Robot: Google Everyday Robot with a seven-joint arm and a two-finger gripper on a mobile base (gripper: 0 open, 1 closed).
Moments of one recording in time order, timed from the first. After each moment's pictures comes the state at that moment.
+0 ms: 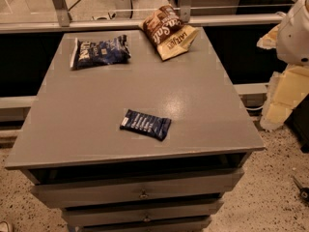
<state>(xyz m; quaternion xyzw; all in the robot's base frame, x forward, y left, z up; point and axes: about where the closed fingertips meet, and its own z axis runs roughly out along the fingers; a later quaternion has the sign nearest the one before) 0.438 -0.216 0.977 -0.60 0.78 -0.04 0.16</state>
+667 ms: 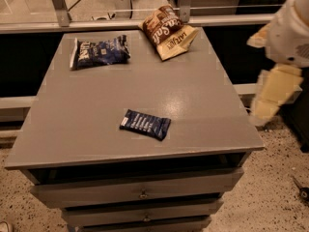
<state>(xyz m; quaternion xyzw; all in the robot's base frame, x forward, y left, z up) 0.450 -0.203 0.973 -0.61 0.77 -0.03 0.17</state>
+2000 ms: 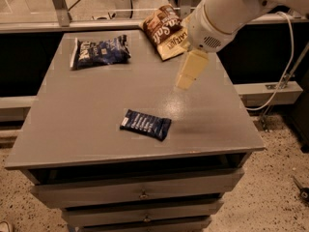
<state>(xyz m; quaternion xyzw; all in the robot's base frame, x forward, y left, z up) 0.575 -0.083 0.953 -0.63 0.71 0.00 0.30</state>
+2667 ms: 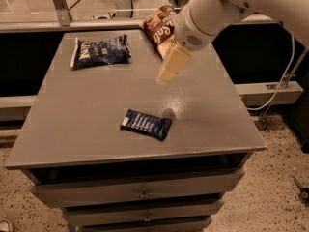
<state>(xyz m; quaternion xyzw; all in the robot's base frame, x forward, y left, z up) 0.612 -0.055 0.948 -0.60 0.72 0.01 0.35</state>
